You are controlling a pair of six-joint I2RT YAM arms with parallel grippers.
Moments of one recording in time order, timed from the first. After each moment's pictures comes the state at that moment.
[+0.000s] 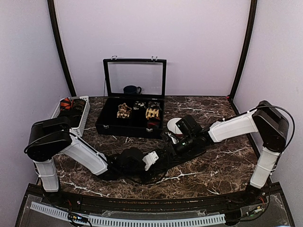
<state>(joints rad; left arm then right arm) -1.16 1.90 0.72 0.58 -0.04 -0.01 0.82 1.77 0.92 -0.10 -0.69 0.60</state>
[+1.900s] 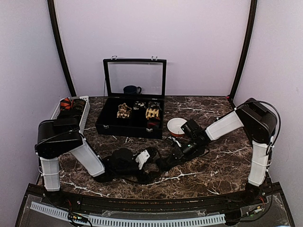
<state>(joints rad) -1.08 1.97 0.59 0.94 0.08 -0.05 0.68 1.97 0.95 -0.15 -0.94 0.40</state>
